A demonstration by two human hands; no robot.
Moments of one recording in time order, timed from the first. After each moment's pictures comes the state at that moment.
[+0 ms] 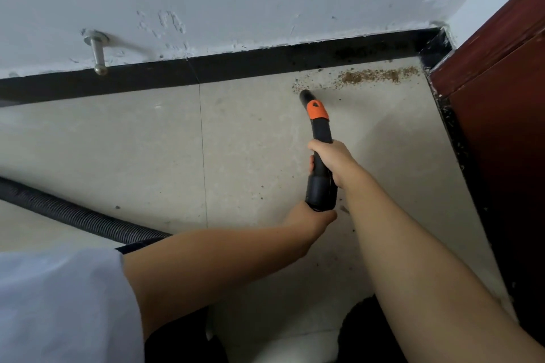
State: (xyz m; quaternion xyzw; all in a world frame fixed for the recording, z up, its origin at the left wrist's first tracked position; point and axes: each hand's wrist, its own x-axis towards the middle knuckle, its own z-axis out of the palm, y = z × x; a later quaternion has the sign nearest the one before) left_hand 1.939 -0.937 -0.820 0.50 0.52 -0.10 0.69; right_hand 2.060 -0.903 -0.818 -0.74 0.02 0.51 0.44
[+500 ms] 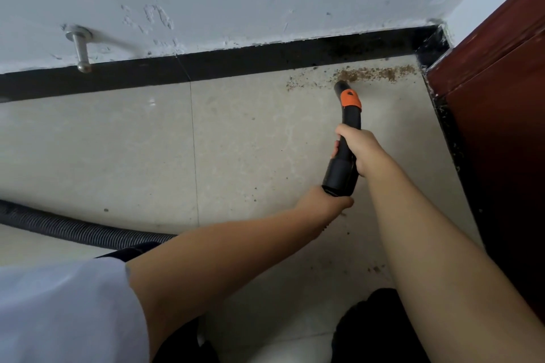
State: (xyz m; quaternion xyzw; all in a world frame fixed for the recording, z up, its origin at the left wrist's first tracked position) left_hand 1.984 -0.930 -0.814 0.51 0.49 -0.12 0.70; right_hand 2.112 -0.912 -0.815 -0.73 0.11 0.46 0.49
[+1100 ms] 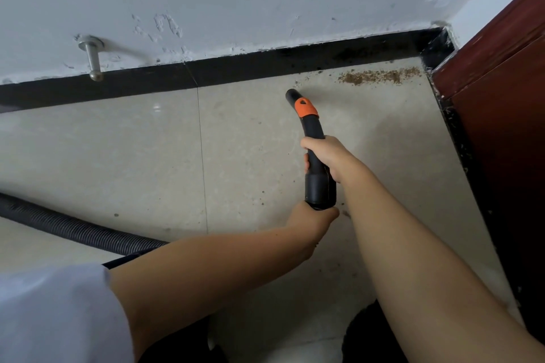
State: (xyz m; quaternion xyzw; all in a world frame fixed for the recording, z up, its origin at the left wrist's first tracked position) left_hand 1.945 -0.930 -0.818 0.47 0.52 -0.08 0.71; right_hand 2.065 -0.883 -0.809 -0.73 -0.01 0.55 0.41
